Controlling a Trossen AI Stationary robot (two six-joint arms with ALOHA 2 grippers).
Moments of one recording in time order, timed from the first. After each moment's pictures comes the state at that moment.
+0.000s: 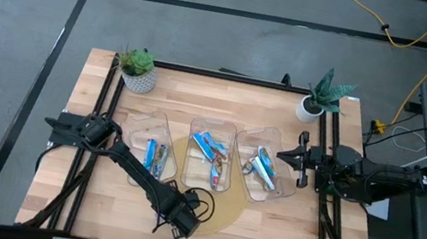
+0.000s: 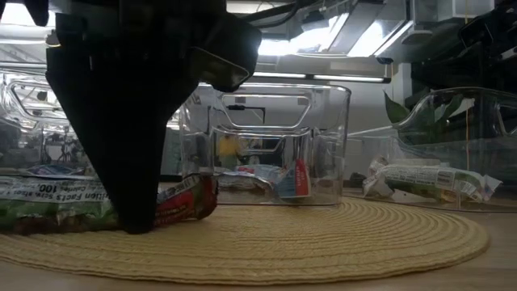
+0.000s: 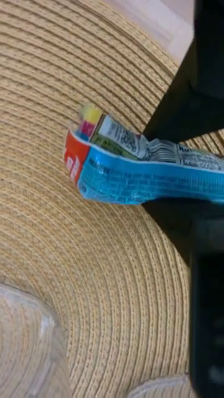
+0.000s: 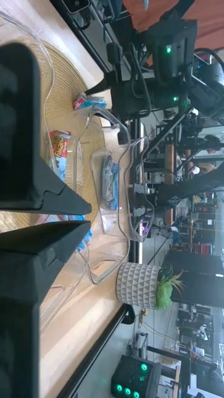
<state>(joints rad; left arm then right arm) -0.54 2.15 1.58 -0.84 -0.11 -1.06 0.04 0.04 0.01 0.03 0.03 -0.01</state>
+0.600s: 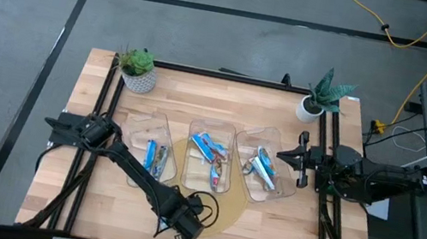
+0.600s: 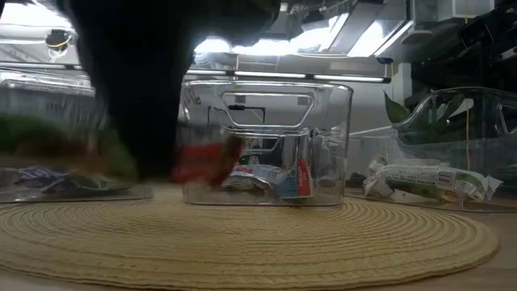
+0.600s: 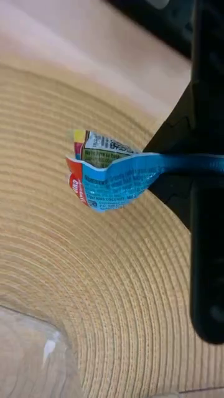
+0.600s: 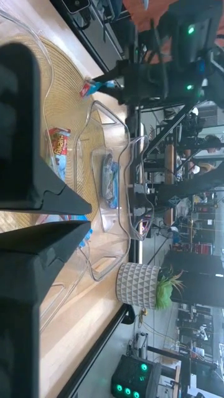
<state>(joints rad) -0.55 2.16 1.70 -0.89 -0.08 -1.08 0.04 0.04 0.01 0.03 0.03 -0.01</state>
